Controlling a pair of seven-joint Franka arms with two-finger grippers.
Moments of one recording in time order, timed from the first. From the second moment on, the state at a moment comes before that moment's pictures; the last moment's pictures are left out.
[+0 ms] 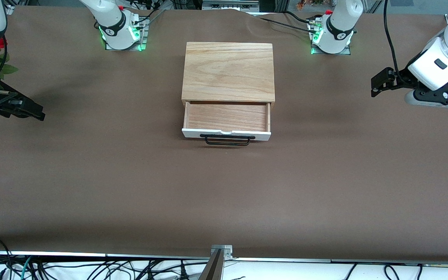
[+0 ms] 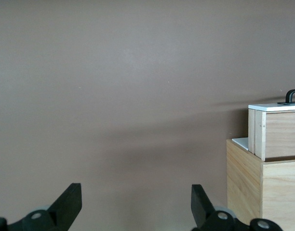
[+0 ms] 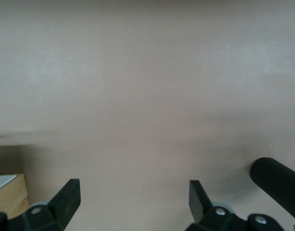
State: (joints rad) left arm -0.22 0.06 0.09 -1.49 -0.01 1.49 -0.05; right arm -0.01 0.17 0.01 -1.47 -0.04 1.61 0.08
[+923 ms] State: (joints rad) left arm -0.22 0.06 0.09 -1.49 -0.01 1.49 -0.05; right arm 0.01 0.19 0.02 -1.47 0.06 1.62 0.08
